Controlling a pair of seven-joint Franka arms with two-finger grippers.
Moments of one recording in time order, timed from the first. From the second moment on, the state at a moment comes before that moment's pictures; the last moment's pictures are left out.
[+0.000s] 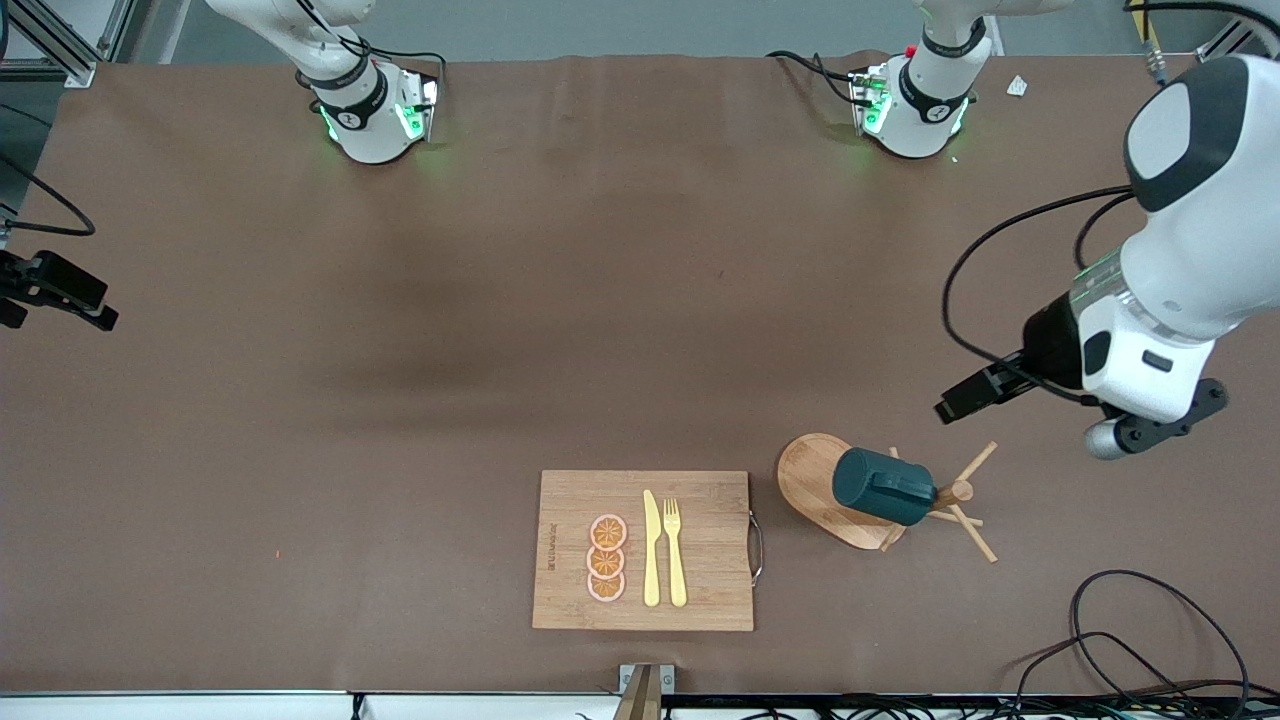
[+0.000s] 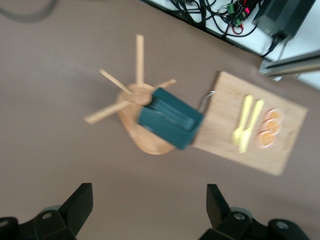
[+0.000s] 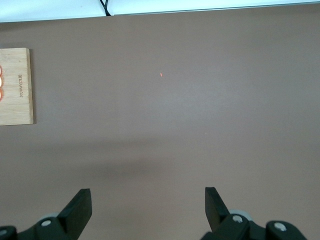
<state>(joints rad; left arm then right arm) -0.03 0.34 -0.23 -1.25 -0.03 1.71 -0.52 -0.07 0.07 0.00 -1.49 0.01 1.67 -0.02</state>
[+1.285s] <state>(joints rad) -0.02 -0.14 -0.14 -1.65 0.01 1.51 -0.14 -0.07 0.07 -0.01 -1.49 0.01 1.67 -0.02</state>
